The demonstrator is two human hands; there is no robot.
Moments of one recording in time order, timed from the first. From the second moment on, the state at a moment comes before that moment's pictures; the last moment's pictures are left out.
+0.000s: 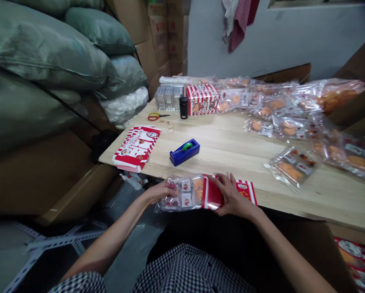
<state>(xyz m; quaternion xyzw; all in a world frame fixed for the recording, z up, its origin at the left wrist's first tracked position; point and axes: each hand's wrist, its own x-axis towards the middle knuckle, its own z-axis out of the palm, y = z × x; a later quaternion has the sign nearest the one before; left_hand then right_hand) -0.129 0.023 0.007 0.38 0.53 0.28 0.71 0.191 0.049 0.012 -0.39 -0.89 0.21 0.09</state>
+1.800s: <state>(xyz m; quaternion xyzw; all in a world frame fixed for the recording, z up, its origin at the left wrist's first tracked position) -0.008 -0.059 0.080 0.53 0.43 0.43 0.59 0.160 -0.079 0.057 -0.66 -0.49 0.33 0.46</state>
